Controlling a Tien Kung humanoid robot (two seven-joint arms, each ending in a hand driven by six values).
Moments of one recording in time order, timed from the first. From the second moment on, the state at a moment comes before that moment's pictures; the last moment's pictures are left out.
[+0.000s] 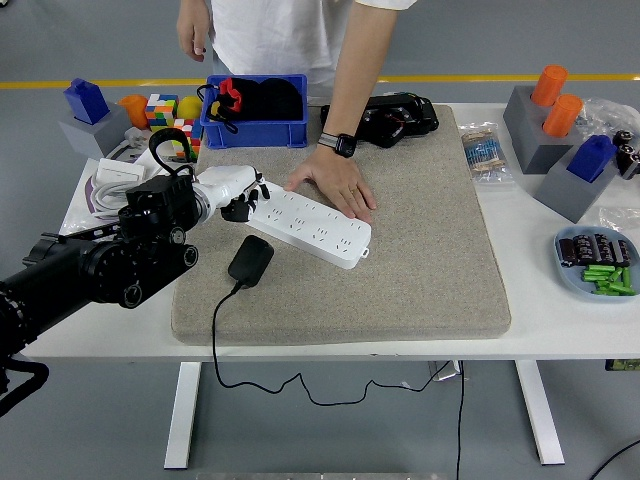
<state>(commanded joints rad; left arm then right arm) -0.95 0.14 -0.34 -0.67 1.56 0.02 0.19 0.08 -0.25 1.12 0.26 -0.78 -0.13 -0.11</state>
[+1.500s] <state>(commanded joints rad) -0.96 0.14 -0.31 -0.64 1.56 0.02 0.20 0.08 -0.25 1.12 0.26 -0.78 -0.13 -0.11</state>
